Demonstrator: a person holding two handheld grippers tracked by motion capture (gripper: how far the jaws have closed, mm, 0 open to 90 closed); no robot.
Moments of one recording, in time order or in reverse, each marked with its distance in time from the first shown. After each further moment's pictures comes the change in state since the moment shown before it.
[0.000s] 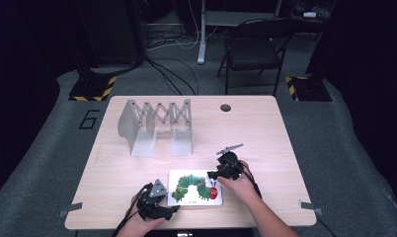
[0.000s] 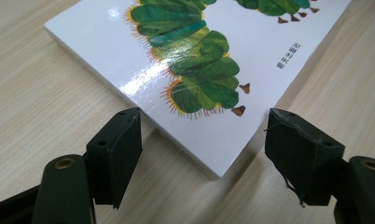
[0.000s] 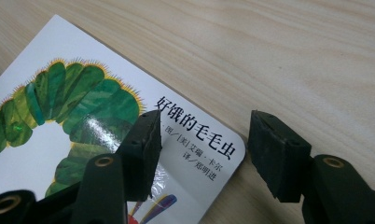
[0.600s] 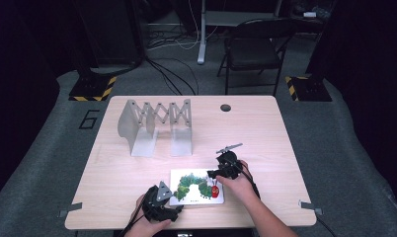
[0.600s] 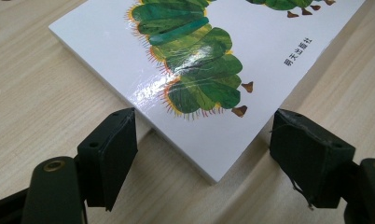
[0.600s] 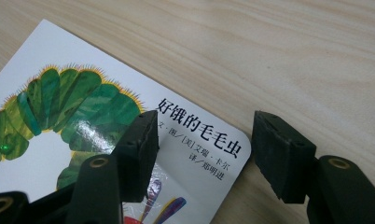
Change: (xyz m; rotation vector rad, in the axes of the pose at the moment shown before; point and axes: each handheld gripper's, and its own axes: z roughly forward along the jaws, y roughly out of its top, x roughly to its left) left arm -0.016 0.003 0.010 -0.016 0.085 0.000; right arm 0.003 0.003 0.001 0.009 -0.055 0.036
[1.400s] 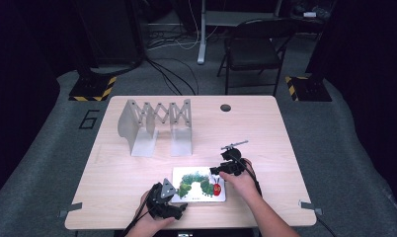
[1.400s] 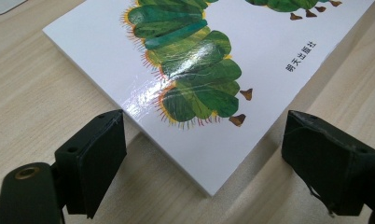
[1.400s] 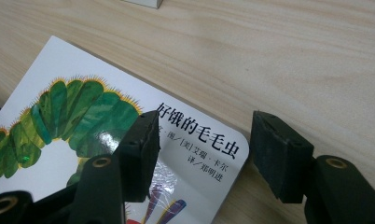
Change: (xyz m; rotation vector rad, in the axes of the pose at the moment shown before) left arm 0.002 0.007 0.012 -0.015 -0.006 0.014; right arm -0.014 0.003 -0.005 -0.012 0.032 0.082
